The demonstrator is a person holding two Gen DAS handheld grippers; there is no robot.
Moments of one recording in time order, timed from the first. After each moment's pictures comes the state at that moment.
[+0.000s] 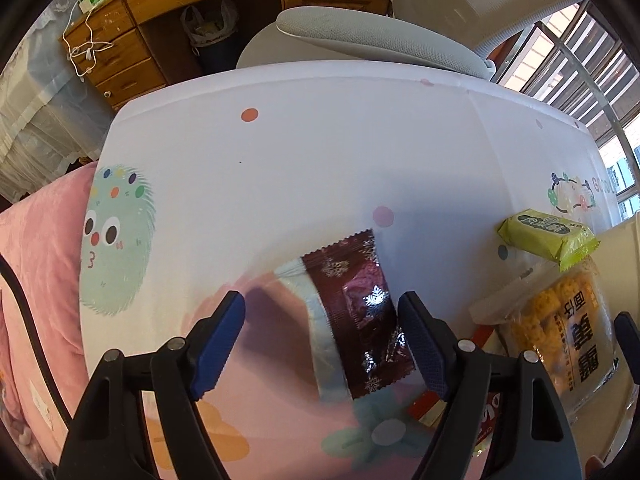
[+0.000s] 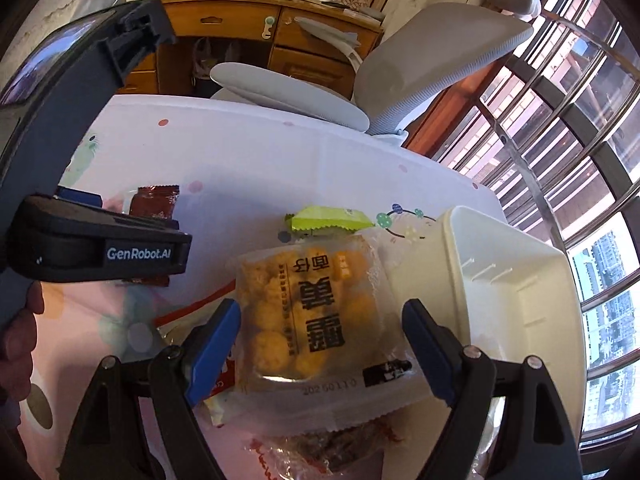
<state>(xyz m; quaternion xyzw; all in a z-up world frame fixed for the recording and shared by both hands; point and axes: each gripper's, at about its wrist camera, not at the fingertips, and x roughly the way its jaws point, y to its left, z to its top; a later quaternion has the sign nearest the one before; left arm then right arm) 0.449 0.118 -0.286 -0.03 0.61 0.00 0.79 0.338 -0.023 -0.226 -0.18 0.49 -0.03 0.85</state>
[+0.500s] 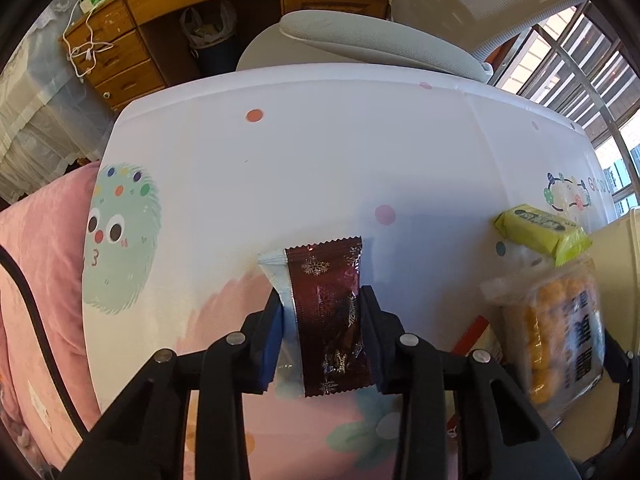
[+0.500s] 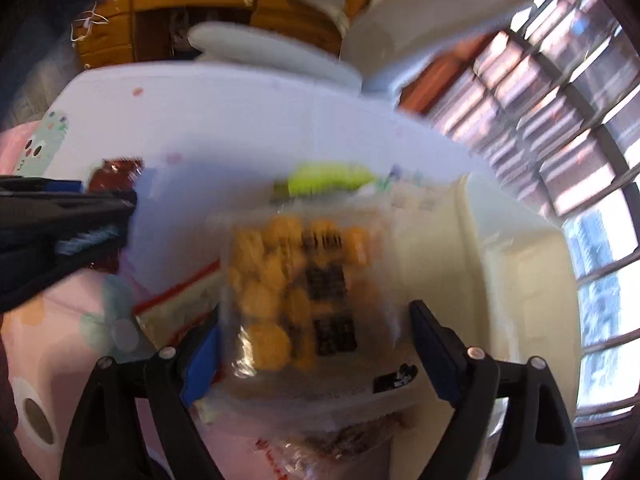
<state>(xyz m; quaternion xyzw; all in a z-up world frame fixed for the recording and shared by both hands) 0.437 0.129 -0.282 -0.03 0.61 0.00 0.79 0.352 -0.027 -0.243 -0.14 0.56 -0.07 0.81</state>
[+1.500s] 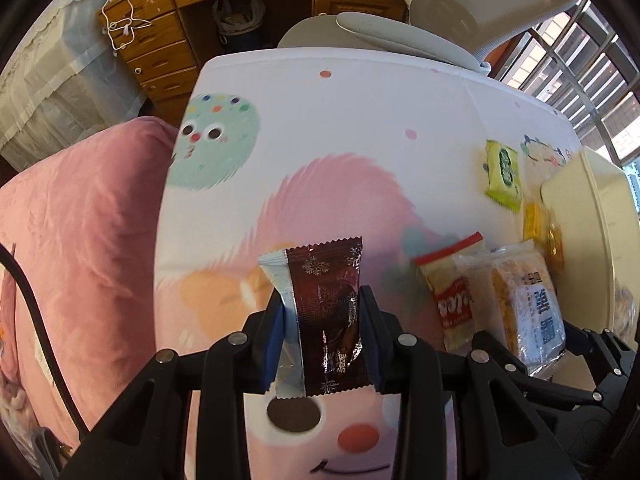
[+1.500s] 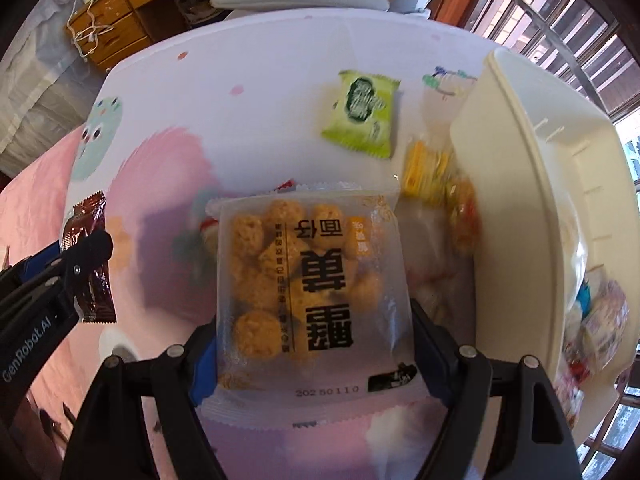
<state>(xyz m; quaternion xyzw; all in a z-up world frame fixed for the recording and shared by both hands) 0.320 0.166 -0.230 -0.05 0.61 0.02 0.79 0.306 -0.022 -0.242 -0.02 0.66 -0.01 0.75</state>
